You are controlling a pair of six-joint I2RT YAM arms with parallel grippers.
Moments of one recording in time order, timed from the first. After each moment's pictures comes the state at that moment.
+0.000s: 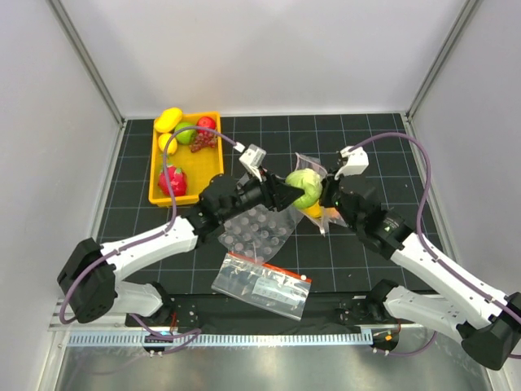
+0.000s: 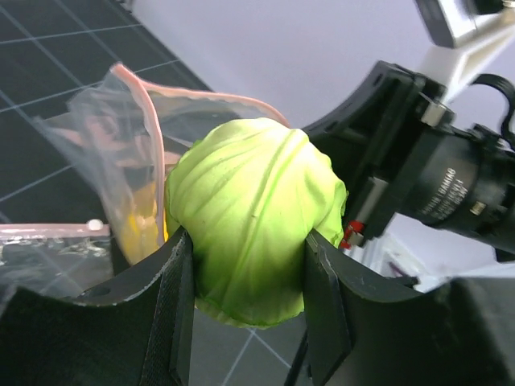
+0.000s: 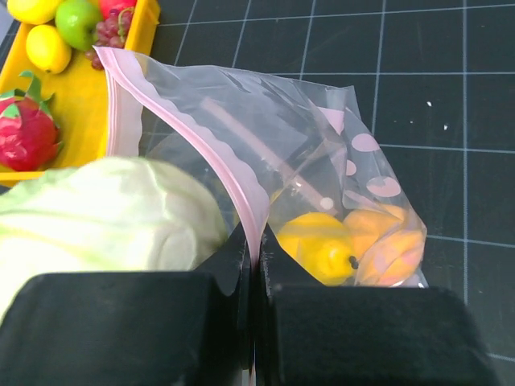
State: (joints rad) left arm -0.87 1.31 0.84 0.52 0.17 -0.58; right arm 0.71 0.92 0.86 -0.27 0.42 0.40
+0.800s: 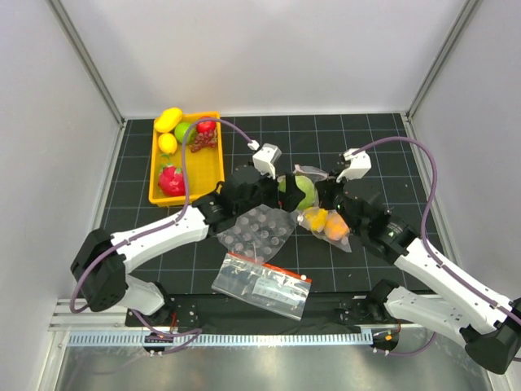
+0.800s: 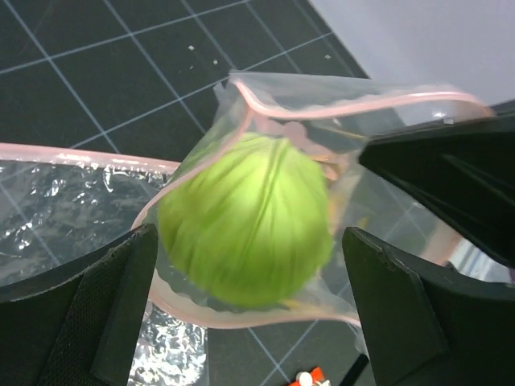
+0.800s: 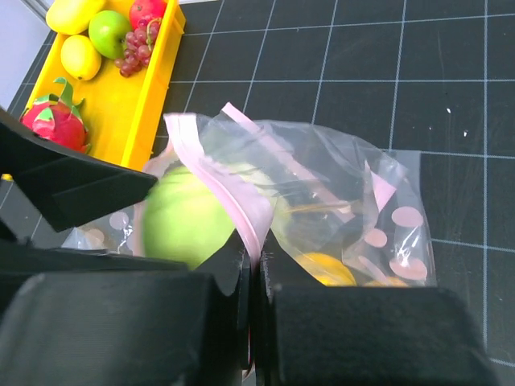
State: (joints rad) left arm -0.90 1.44 1.04 0.09 -0.06 -0.43; right arm 0.73 0.88 0.83 -0.25 0.42 0.41
